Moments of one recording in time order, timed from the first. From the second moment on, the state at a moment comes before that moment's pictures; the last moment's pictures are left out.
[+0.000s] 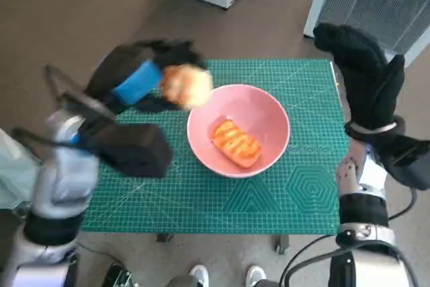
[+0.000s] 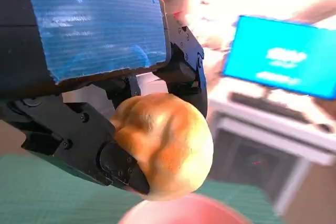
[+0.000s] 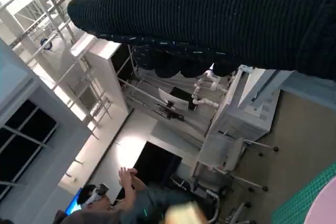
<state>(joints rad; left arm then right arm) -0.78 0.48 -0.19 -0.03 0.49 0.05 -0.35 -0.83 -0.20 -0.27 0.83 0.38 -0.83 0.67</state>
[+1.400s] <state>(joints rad) -0.96 0.30 -0.47 0.59 0.66 -0.18 -0.32 -0.78 -0.21 -0.27 0.78 0.35 -0.84 0.61</state>
